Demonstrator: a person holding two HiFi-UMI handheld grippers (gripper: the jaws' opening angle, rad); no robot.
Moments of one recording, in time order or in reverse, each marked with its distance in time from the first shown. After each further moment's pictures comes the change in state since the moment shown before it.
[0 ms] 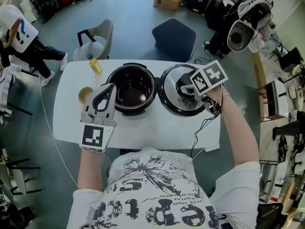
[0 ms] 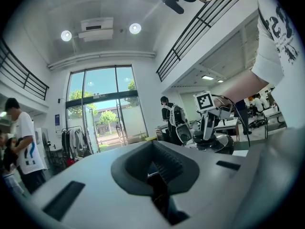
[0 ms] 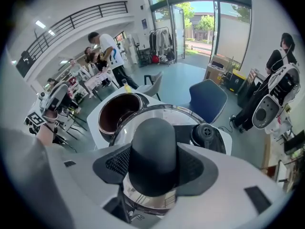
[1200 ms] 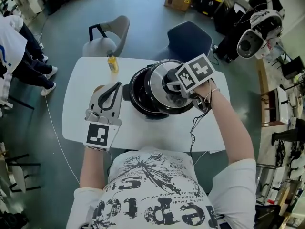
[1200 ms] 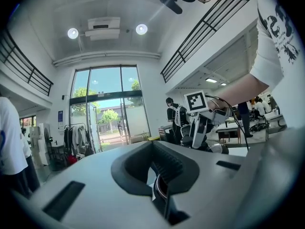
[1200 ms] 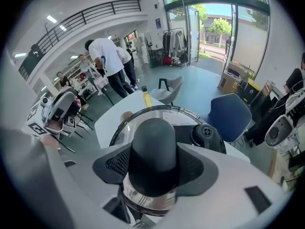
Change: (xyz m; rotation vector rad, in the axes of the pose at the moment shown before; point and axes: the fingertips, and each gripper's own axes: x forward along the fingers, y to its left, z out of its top) left arm -0.045 0.122 -0.029 -0.032 0.012 0.012; right arm 0.058 0.156 0.136 -0.099 -0.004 0.062
